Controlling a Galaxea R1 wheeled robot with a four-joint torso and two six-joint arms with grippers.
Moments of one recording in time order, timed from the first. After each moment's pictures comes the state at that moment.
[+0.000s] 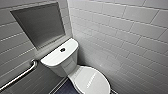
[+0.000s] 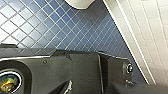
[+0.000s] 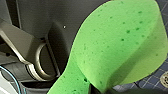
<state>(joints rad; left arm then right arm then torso) 1.13 2.63 -1.98 -0.09 -0.01 -0.06 -1.60 2.72 -2.31 0.17 0.22 -0.07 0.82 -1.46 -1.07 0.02</state>
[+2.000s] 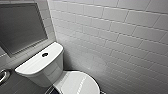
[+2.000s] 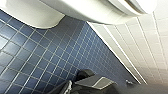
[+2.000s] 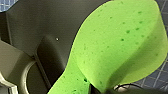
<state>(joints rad) 1.01 2.68 -1.99 -0.20 0.05 -0.06 -1.60 2.73 -2.32 0.15 0.19 -0.07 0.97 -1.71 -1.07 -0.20</state>
